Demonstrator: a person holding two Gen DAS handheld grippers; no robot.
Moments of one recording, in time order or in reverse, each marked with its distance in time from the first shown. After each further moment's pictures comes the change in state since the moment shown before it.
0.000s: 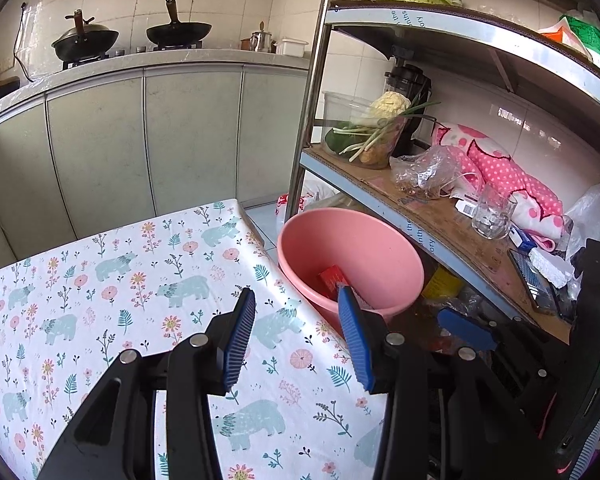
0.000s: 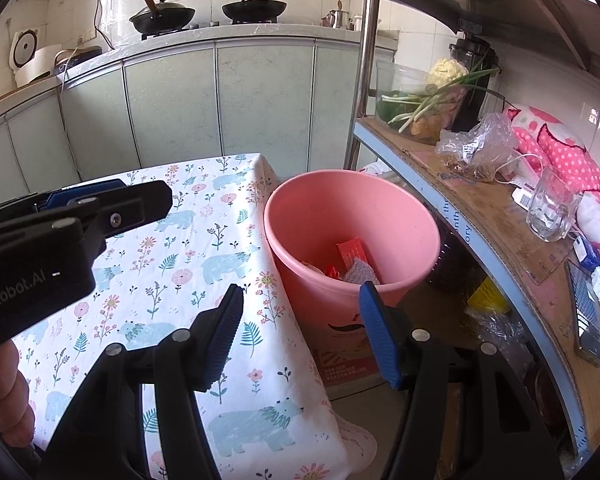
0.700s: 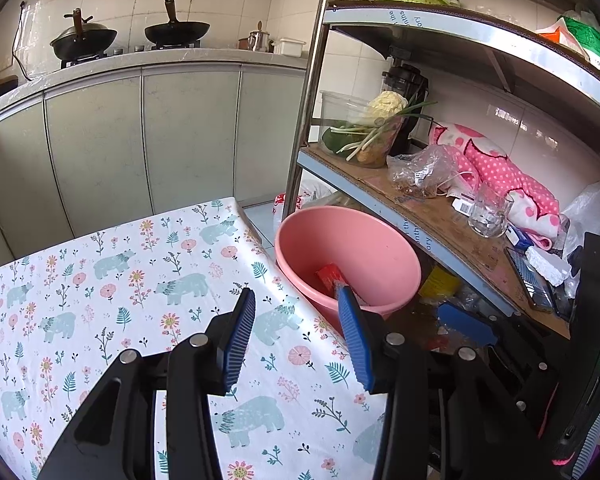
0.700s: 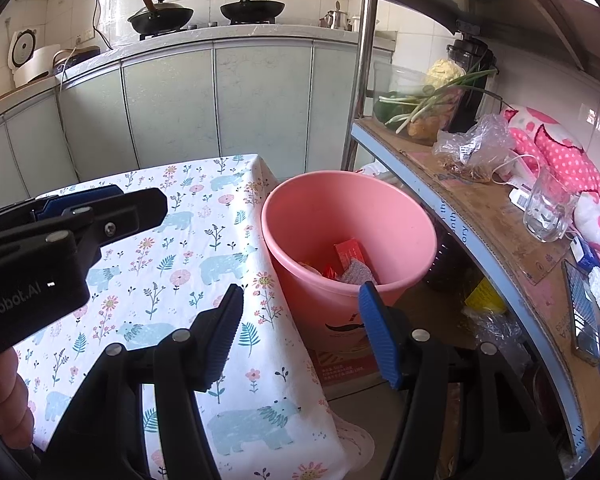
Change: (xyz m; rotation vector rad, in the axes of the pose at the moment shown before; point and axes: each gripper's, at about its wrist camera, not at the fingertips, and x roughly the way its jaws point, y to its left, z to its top) left arm -0.004 -0.001 -0.003 -0.003 0.003 -0.006; right arm -0.001 -0.001 0.001 0.000 0.000 -0.002
